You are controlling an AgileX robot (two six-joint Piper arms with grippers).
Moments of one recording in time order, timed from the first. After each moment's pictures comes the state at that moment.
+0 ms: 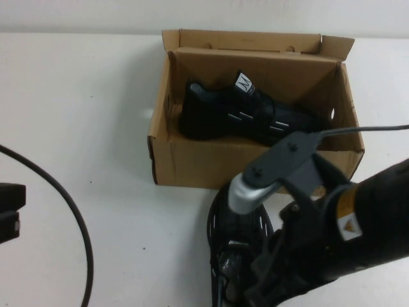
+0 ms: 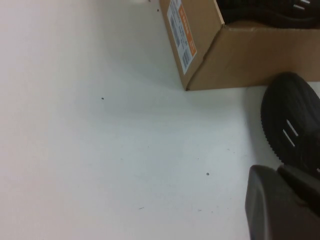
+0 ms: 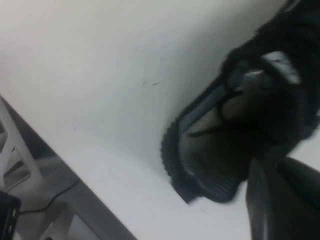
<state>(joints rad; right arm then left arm) 0.91 1.24 -1.10 0.13 1.02 0.15 -0.16 0.74 -0.78 -0.36 0.86 0.25</state>
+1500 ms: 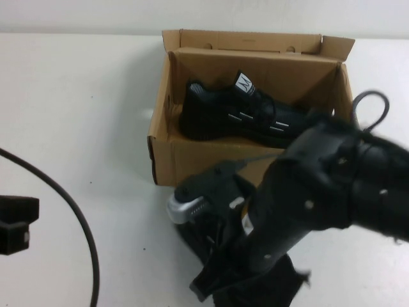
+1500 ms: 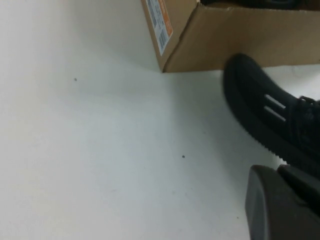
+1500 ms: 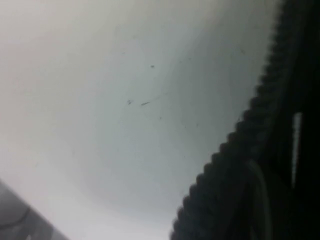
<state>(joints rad) 0.93 1.60 -1.19 0.11 0.95 0.21 -0.22 0.74 -0.78 -0.37 0.89 0.20</state>
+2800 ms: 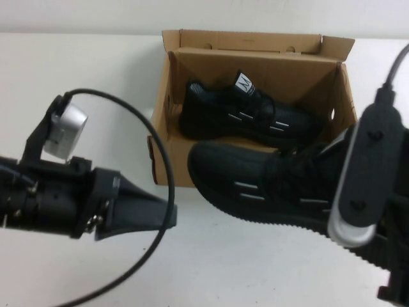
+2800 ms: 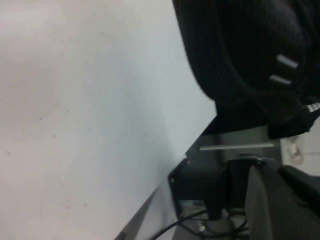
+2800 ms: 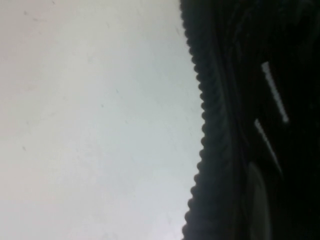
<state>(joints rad) 0.93 1.06 -1.15 -0.22 1.15 -0.25 -0.22 1.19 -0.78 -1.21 1.18 0.59</state>
